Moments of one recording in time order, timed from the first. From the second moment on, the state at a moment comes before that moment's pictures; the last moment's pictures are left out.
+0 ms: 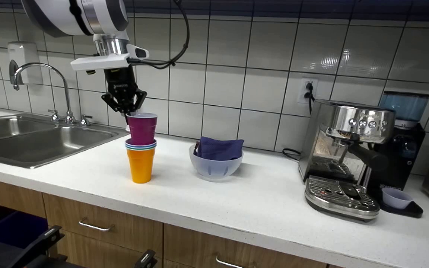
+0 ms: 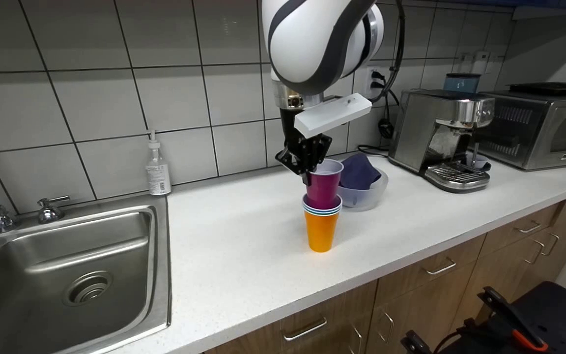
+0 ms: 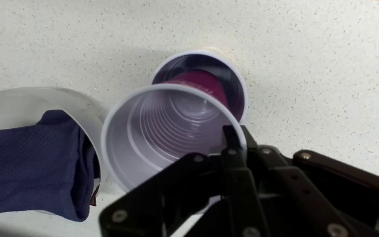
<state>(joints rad) 0.14 0.04 0.13 -2.34 -0.28 2.39 0.26</state>
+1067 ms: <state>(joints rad) 0.16 0.07 0.13 -2.34 -0.28 2.40 0.26</state>
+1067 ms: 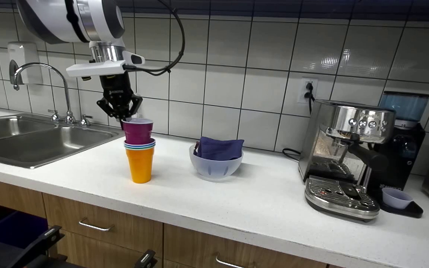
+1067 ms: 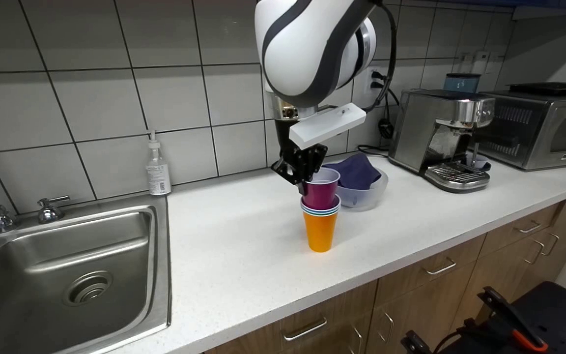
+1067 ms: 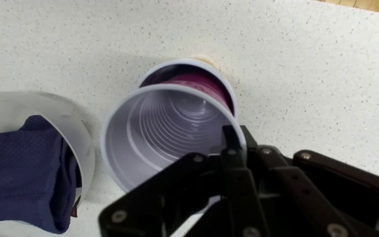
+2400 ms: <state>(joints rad) 0.15 0.07 0.10 -2.31 -0.22 2.40 0.27</state>
